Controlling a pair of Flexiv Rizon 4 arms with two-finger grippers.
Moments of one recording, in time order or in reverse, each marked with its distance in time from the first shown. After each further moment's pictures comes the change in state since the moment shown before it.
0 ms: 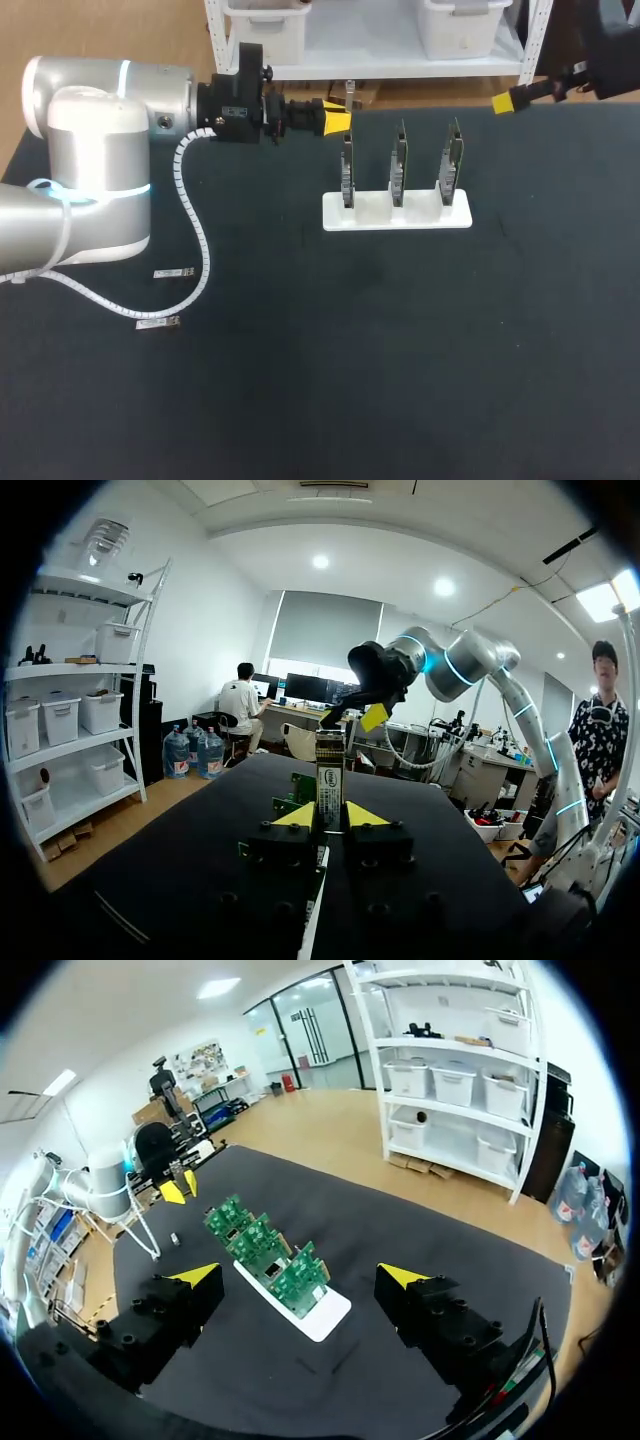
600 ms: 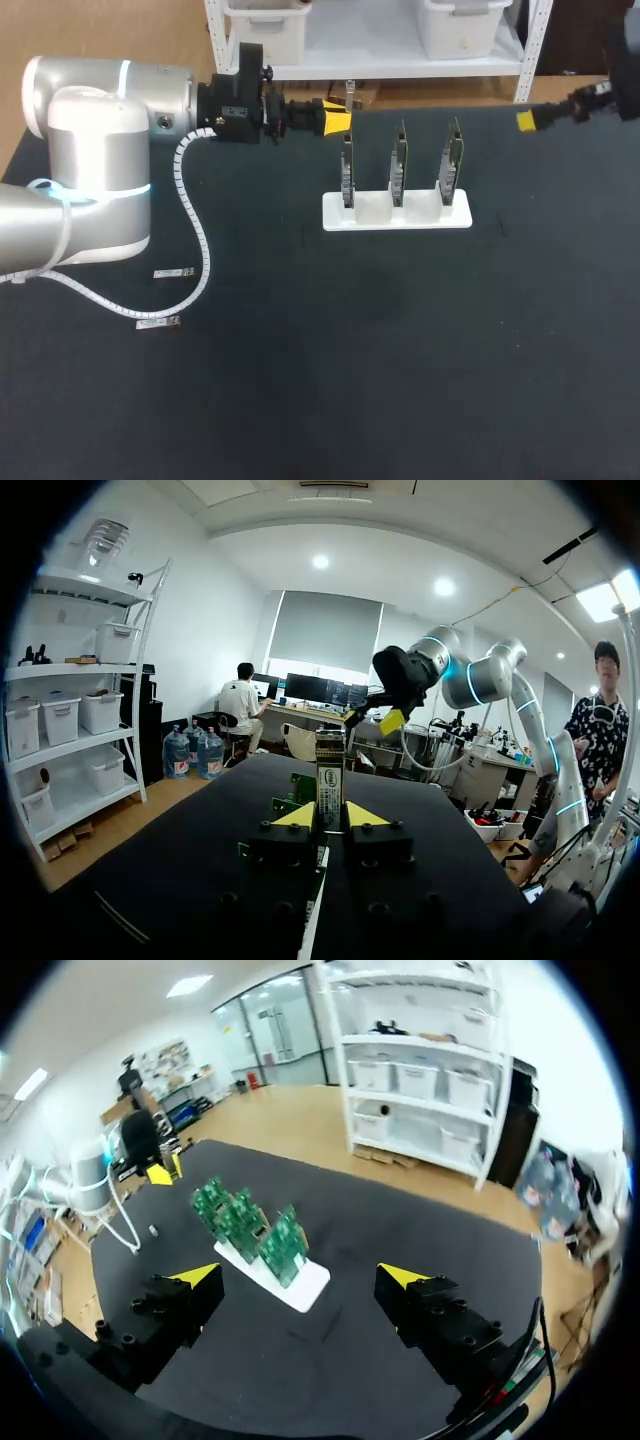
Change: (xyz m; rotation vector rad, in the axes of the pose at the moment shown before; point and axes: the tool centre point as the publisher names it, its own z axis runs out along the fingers) left arm 0.000 0.000 0.000 0.000 0.000 0.000; right arm 0.022 0.006 -0.028 0.162 0.015 0.012
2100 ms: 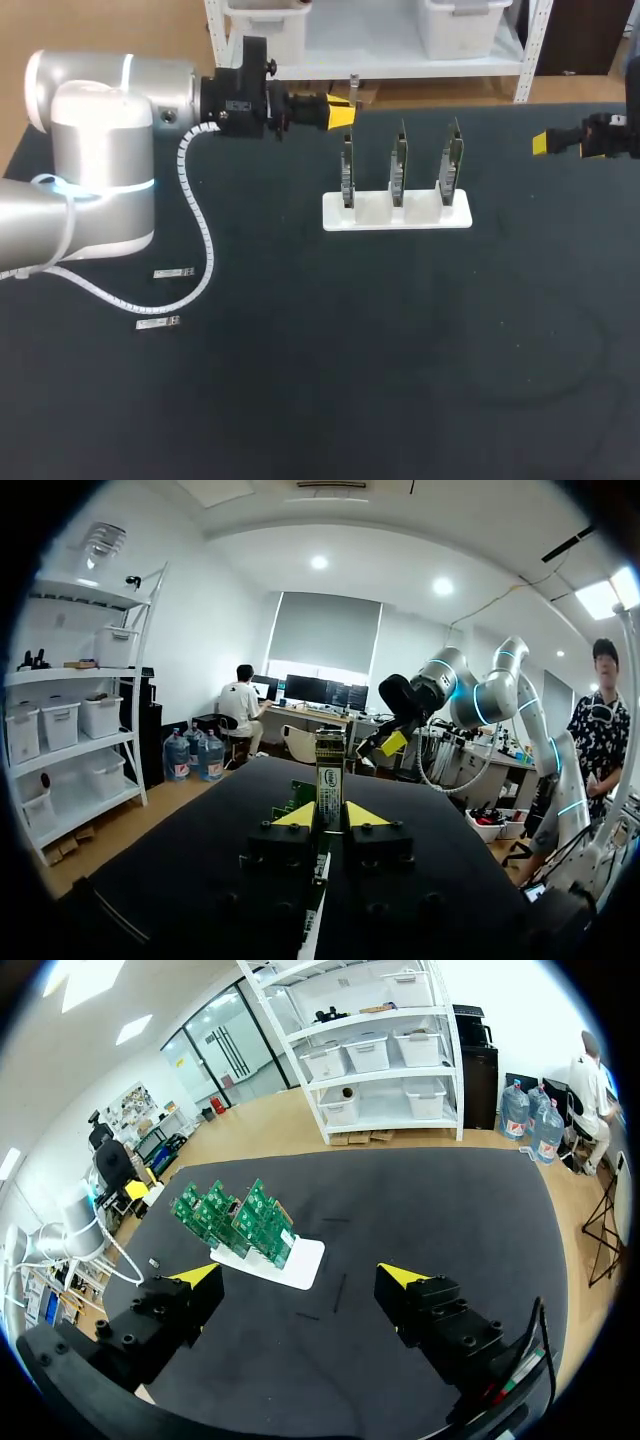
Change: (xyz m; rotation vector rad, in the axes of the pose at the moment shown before) left arm -0.007 0.000 0.004 0.000 -0.002 0.010; right arm 0.054 -0.013 -0.005 0.049 -0.039 0.322
